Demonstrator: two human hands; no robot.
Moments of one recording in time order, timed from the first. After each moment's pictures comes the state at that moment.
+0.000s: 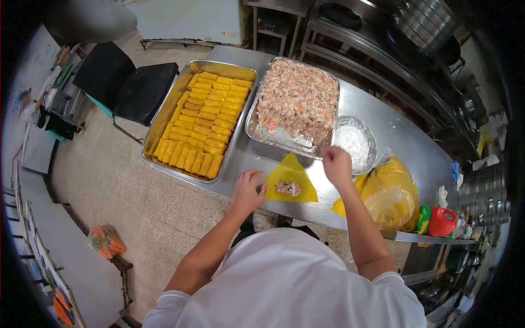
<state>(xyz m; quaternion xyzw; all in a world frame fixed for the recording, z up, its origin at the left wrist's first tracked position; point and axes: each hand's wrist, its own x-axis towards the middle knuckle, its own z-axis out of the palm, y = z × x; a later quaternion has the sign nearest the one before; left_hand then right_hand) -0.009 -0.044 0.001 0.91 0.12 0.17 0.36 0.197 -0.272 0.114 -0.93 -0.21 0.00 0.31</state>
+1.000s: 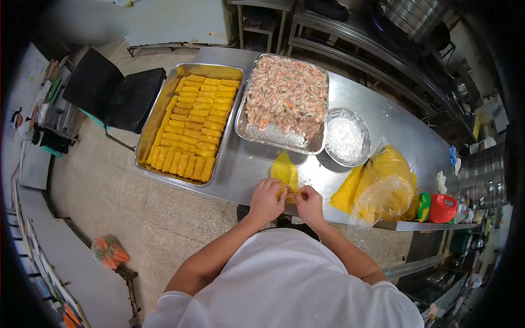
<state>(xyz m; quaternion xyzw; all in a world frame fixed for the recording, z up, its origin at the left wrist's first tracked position) -0.002 -0.107 0.029 0.91 0.03 0.14 0.39 0.057 -0.286 0.032 -0.86 -0.03 0.15 0.49</state>
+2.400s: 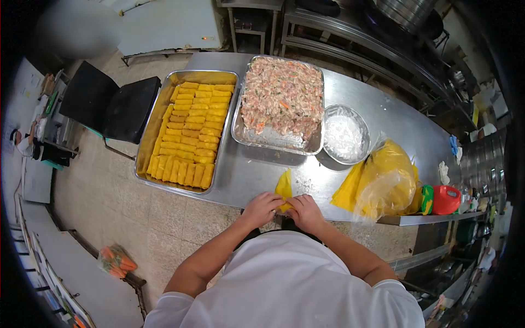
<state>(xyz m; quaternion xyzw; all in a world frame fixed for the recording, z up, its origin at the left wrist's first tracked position) -0.021 -0.073 -0.014 0.90 -0.17 0.06 0.40 0.048 -0.308 0.023 -0.85 -0.44 0.06 0.28</state>
